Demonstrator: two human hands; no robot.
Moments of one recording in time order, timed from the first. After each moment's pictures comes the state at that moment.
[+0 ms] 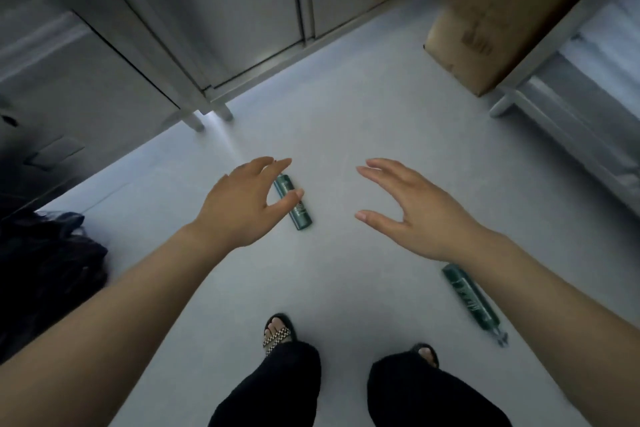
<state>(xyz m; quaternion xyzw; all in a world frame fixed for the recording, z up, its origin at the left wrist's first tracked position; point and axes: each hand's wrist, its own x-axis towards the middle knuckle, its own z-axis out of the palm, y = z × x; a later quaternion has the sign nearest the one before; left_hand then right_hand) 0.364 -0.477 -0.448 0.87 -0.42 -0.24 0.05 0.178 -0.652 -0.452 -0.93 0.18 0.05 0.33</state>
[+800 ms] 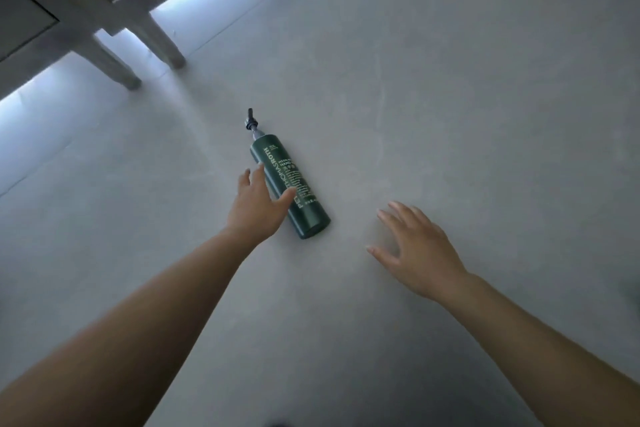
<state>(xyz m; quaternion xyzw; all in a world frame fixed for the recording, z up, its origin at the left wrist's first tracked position) 0.443 -0.474 -0.970 0.92 -0.23 -0.25 0.17 0.217 -0.599 -0.986 -0.90 0.30 0.13 0.27</state>
